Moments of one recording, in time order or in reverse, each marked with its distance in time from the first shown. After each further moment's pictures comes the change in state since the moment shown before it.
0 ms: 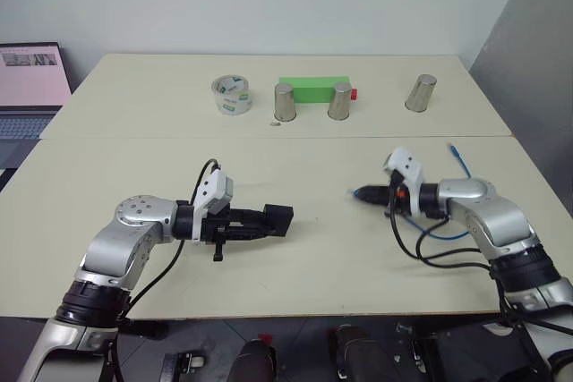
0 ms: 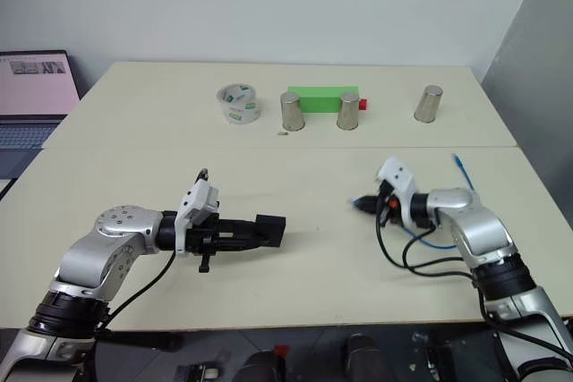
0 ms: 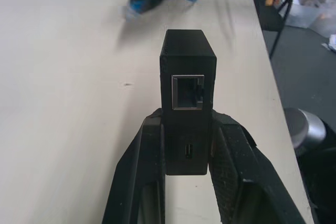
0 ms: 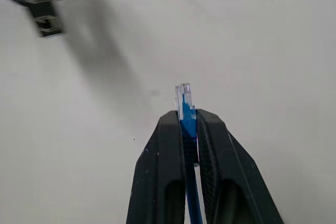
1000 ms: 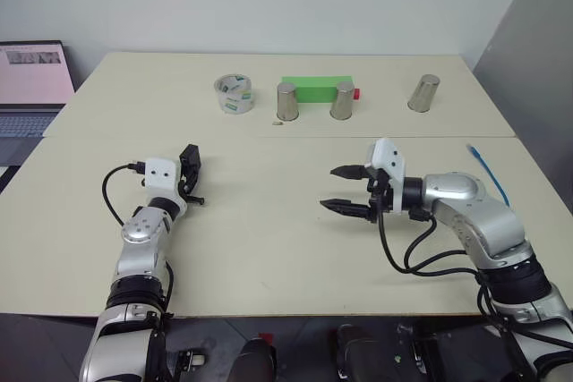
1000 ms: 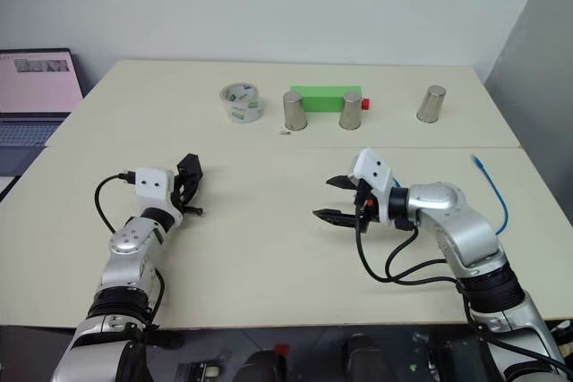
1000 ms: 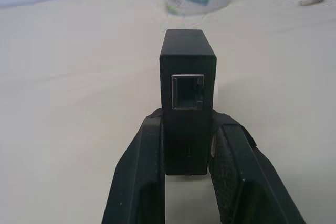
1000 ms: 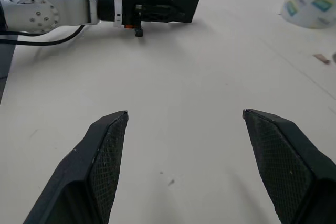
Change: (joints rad) left arm -0.124 -0.281 0.278 0.724 0.321 -0.605 0.957; right arm 0.045 0.070 0.018 -0.390 0.082 0.086 0.054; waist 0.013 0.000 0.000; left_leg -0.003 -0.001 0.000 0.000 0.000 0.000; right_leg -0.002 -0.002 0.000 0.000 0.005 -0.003
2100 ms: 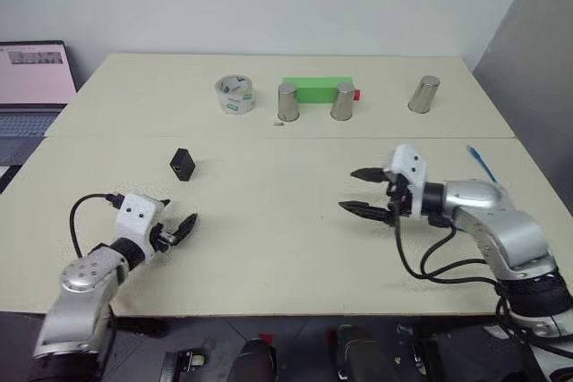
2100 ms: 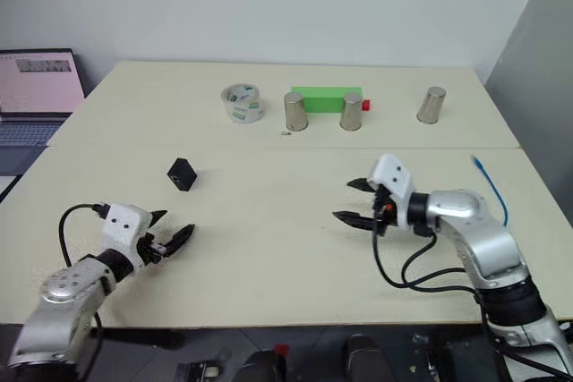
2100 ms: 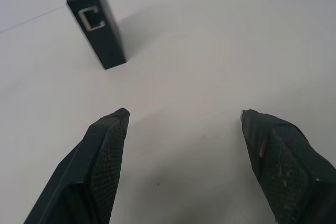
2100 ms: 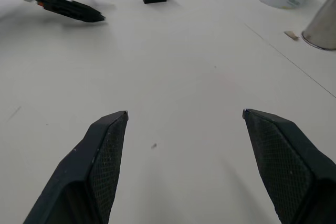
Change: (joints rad) left arm 0.489 0.277 0.042 -0.738 -0.160 0.434 -0.310; right arm 0.112 -0.102 -0.150 -0.047 0.008 -0.004 0.015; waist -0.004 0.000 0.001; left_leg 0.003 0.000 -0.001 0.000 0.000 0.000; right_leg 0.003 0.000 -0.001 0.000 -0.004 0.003
